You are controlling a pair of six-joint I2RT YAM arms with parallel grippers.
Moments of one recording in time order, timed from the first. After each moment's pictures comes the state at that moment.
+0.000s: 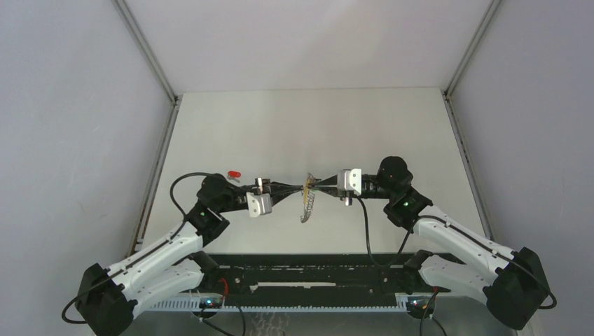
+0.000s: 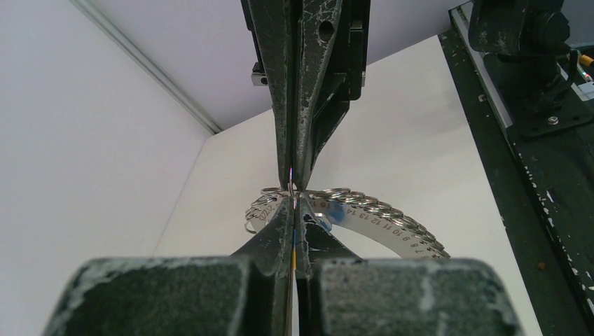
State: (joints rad) left arm -0.69 0.86 0.50 0.48 0.78 0.46; right arm 0.68 0.99 0.65 0.35 -0.85 -0.45
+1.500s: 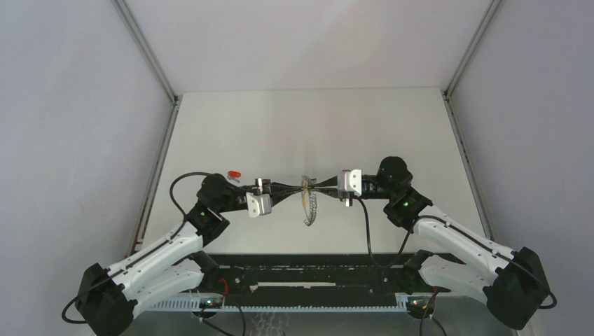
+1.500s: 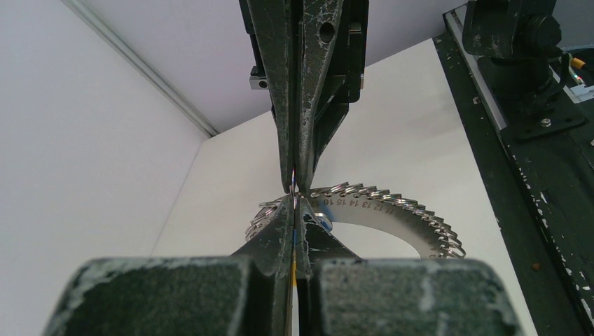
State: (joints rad) left arm -0.69 0.86 0.50 0.49 0.79 0.45; right arm 0.69 1.00 0.65 0.35 -0.87 -0.45
